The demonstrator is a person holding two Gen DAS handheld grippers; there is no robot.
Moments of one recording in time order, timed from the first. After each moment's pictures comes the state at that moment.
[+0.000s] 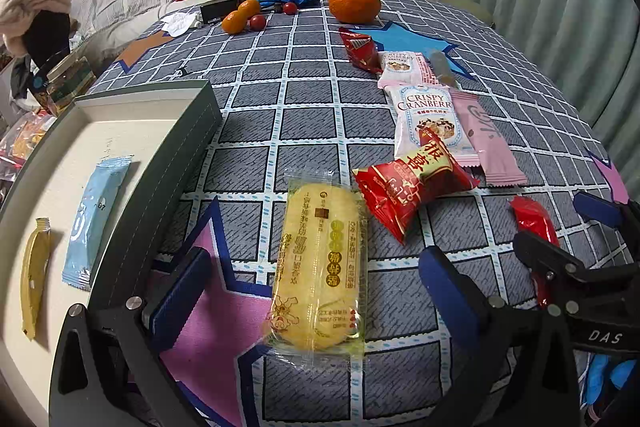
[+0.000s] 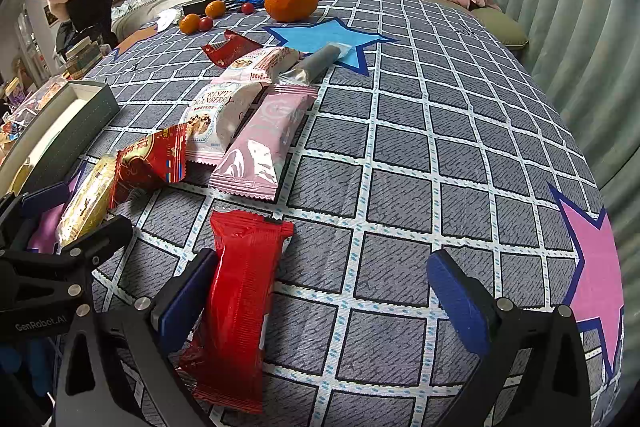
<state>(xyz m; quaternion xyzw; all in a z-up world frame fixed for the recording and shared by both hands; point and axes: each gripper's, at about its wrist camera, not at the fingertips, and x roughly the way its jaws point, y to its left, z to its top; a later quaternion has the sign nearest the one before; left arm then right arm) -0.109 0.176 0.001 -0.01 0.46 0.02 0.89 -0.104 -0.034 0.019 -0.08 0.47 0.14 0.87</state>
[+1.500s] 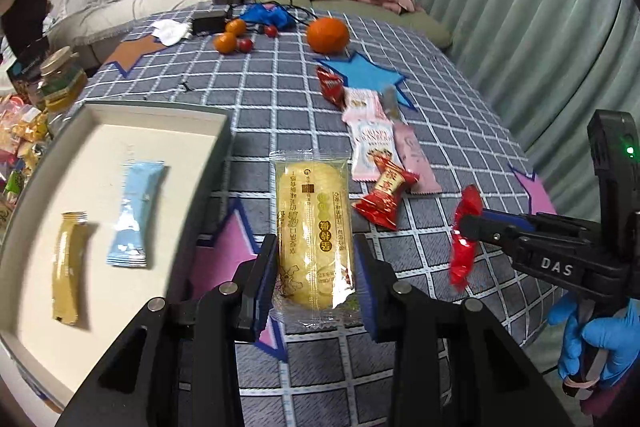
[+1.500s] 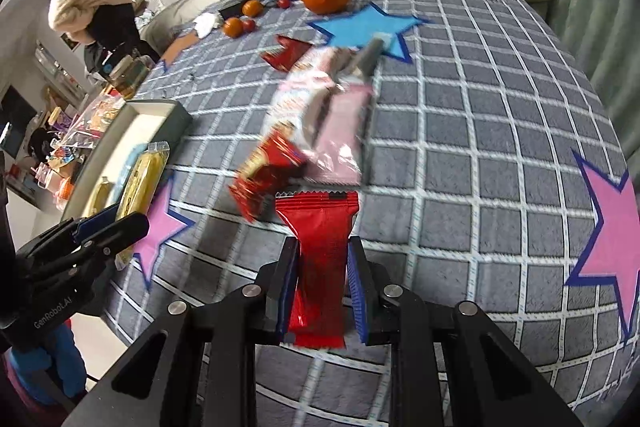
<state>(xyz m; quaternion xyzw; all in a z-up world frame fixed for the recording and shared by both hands) -0.150 0.213 0.074 -0.08 0.46 -0.06 0.88 -0.118 -0.022 0.072 0.00 0.54 0.20 0.82</state>
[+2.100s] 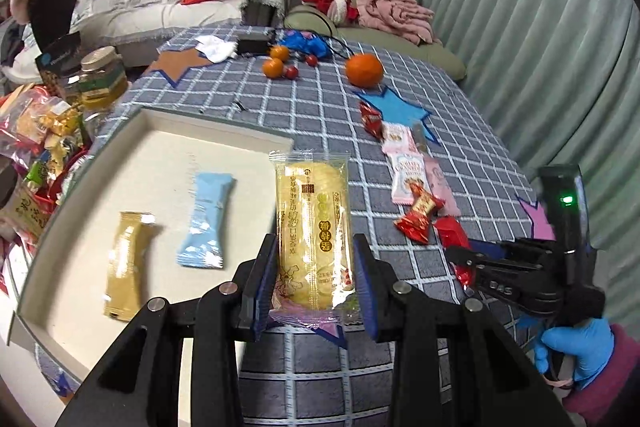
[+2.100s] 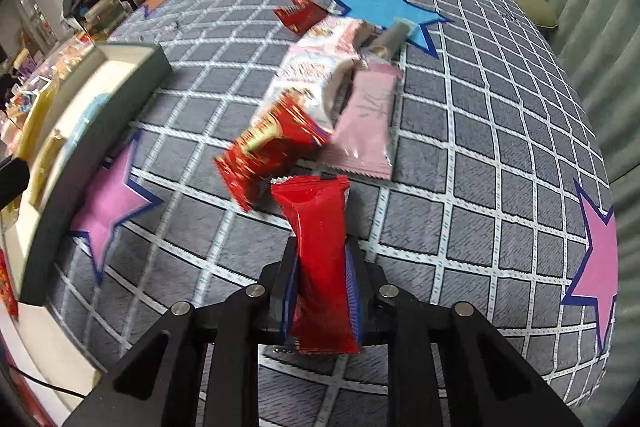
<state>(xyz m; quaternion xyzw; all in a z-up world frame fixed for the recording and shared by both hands) -0.177 0.270 0.097 -0.11 0.42 -0.03 0.90 -0.120 0.023 0.050 -0.08 0.55 0.17 0.81</state>
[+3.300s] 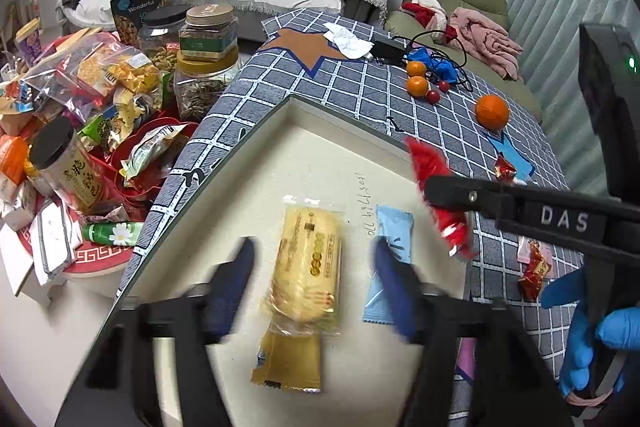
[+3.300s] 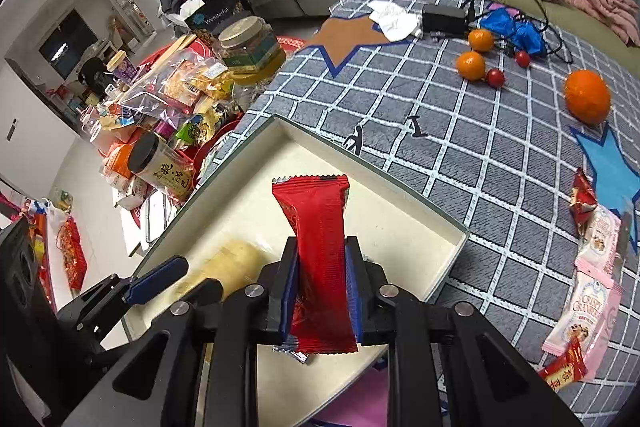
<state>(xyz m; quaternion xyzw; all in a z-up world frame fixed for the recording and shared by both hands) -0.151 0.402 0.063 -0.17 0.44 0.09 0.88 -0.064 0.250 0.084 -0.06 0.54 0.34 0.76</state>
